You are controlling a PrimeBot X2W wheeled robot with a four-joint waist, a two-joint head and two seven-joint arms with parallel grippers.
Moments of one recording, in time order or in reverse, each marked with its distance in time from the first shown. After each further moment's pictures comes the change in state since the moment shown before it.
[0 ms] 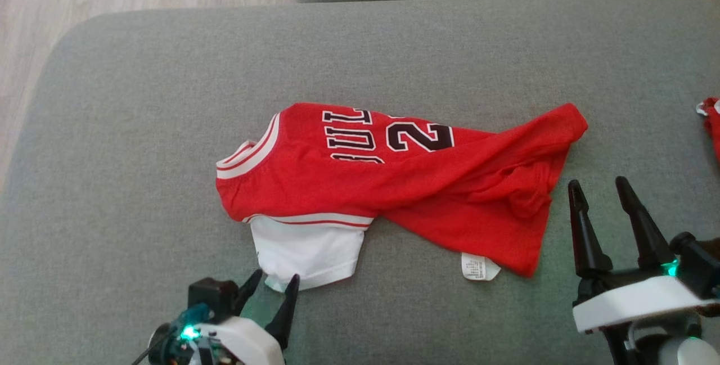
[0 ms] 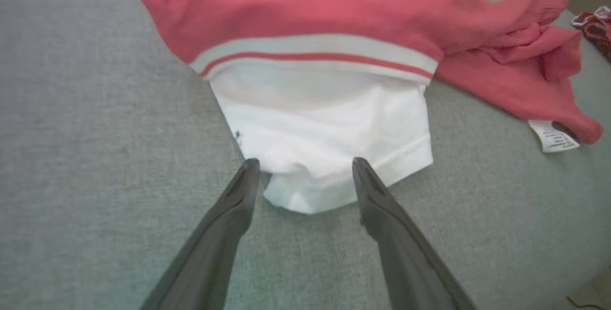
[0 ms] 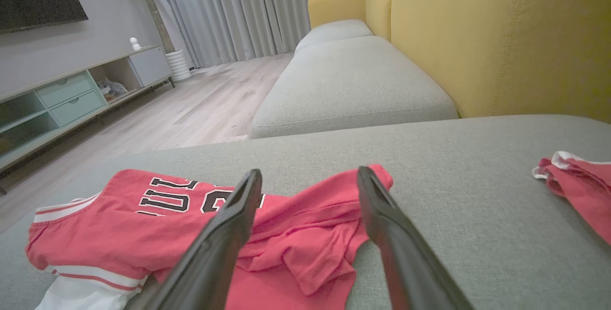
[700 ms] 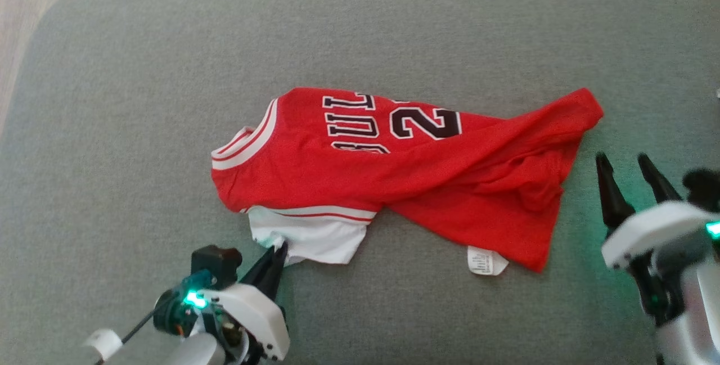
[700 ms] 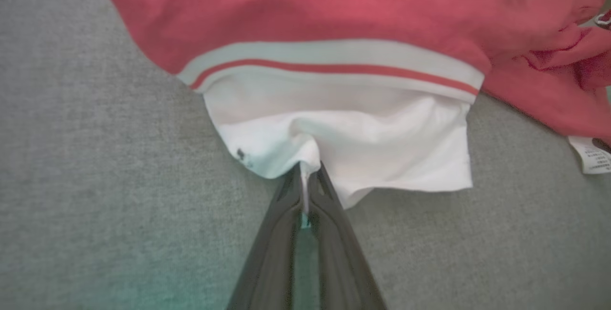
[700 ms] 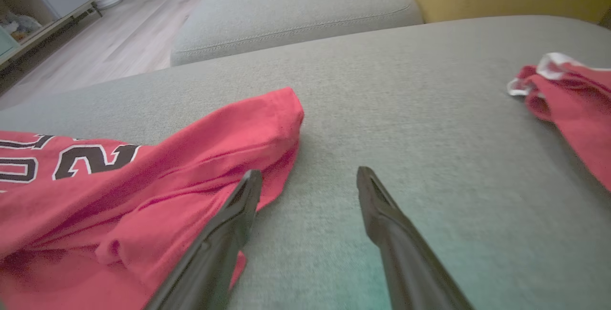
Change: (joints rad) left arm -0.117 -0.039 -0.005 0.124 -0.021 -0.036 -0.005; right arm -0.279 -0.130 -0.060 0.449 0.082 0.000 0.081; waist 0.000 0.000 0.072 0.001
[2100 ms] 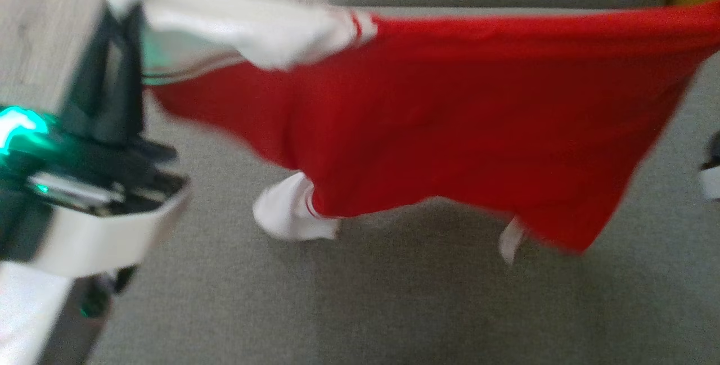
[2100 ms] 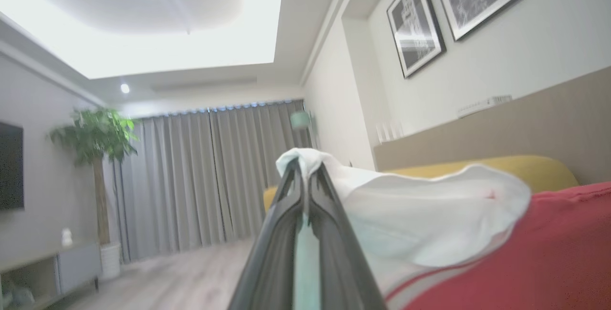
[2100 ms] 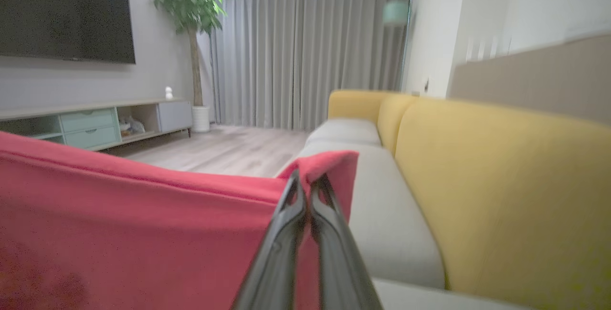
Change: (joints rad) left arm -0.213 0.247 0.239 -0.704 0.225 0.143 -0.242; right arm -0.077 -0.141 -0.049 -0.546 0.046 0.000 0.106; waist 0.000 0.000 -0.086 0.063
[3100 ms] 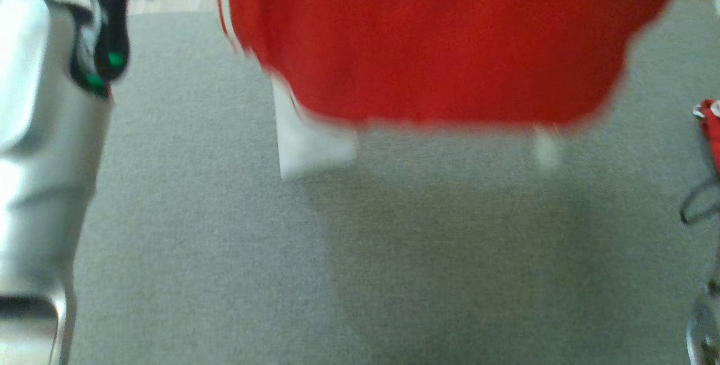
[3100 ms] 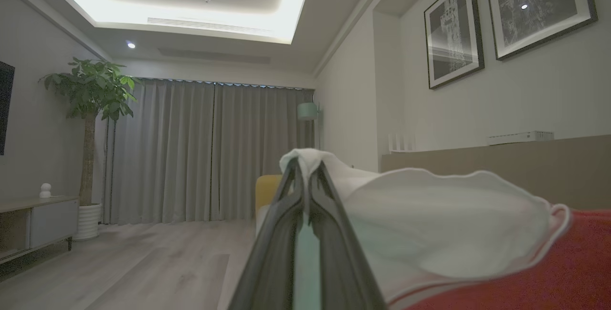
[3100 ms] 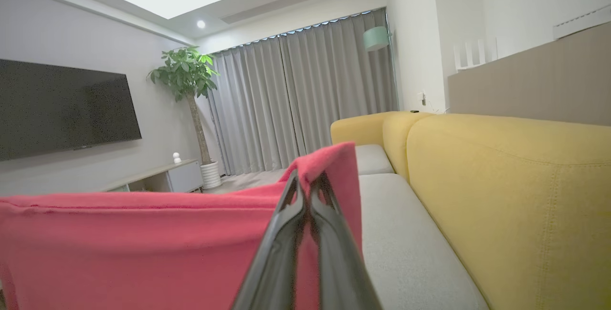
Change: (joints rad) left arm -0.607 -0.197 0.003 0.731 -0.174 -0.160 0.019; right arm -0.540 0.082 0.027 0.378 0.108 0.000 0.080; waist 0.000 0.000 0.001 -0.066
